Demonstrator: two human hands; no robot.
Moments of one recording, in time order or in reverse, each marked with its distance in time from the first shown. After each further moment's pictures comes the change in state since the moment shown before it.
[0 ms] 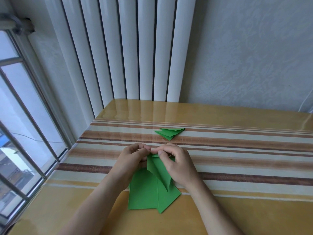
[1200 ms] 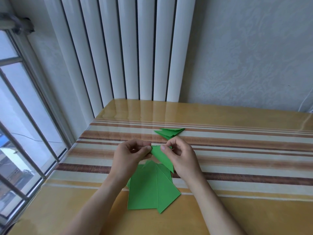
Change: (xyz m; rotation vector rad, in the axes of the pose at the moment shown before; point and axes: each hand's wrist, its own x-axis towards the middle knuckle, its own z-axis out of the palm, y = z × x) left_hand -0.001 0.001 -0.001 0.114 0.115 0.301; right_hand 0.005 0.012 -0.004 0.157 0.133 0.142
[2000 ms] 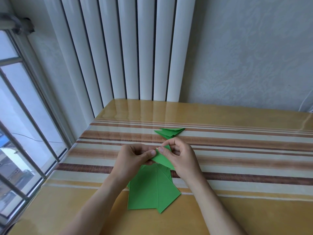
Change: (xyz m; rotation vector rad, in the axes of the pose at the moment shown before) left_hand -0.004 0.003 0.002 0.106 -0.132 -0.035; right_hand 0.000 0.000 0.001 0.024 -0.026 0.056
